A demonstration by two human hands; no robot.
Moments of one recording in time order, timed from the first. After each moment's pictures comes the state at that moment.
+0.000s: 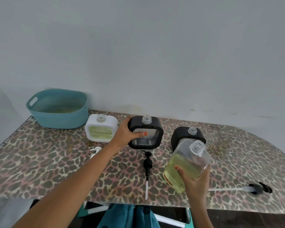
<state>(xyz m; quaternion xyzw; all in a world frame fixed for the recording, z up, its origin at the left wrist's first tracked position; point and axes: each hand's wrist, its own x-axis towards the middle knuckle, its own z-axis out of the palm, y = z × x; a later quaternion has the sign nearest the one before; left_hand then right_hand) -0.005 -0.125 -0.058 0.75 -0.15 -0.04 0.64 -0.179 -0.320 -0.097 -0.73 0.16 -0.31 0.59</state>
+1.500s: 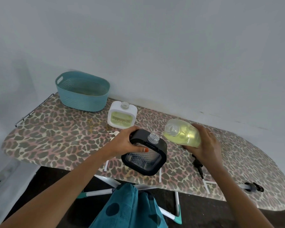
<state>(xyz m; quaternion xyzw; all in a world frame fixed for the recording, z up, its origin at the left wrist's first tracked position) -0.092 -0.032 -0.045 0.74 -0.25 -0.11 0.62 -0.153 -0.288 0.012 -0.92 -0.14 -0.36 0.10</state>
